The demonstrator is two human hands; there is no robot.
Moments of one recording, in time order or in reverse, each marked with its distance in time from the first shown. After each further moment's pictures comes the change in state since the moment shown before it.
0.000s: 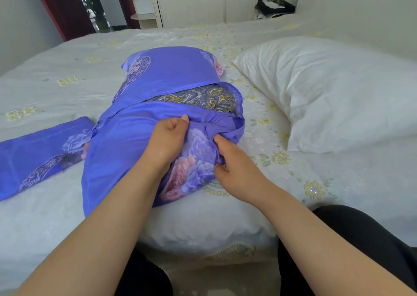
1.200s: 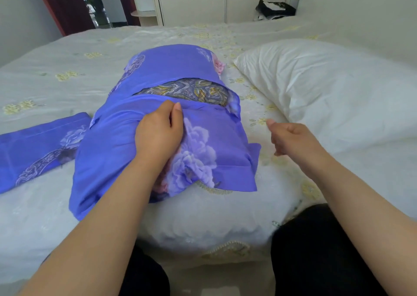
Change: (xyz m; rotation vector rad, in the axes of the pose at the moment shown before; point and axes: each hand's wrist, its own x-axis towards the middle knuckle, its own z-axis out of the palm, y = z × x) left_hand 0.001 0.003 -0.012 0.635 0.300 0.416; right_hand -0.004 0.038 -0.090 0.350 0.151 0.489
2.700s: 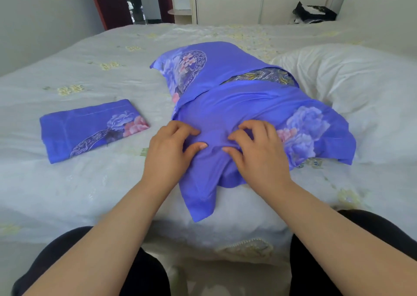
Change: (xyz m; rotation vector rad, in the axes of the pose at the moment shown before) left_hand -0.057 -0.056 -0.045 -0.015 -0.084 0.092; right_hand -0.020 -0.011 0.130 -0.817 0.303 -0.830
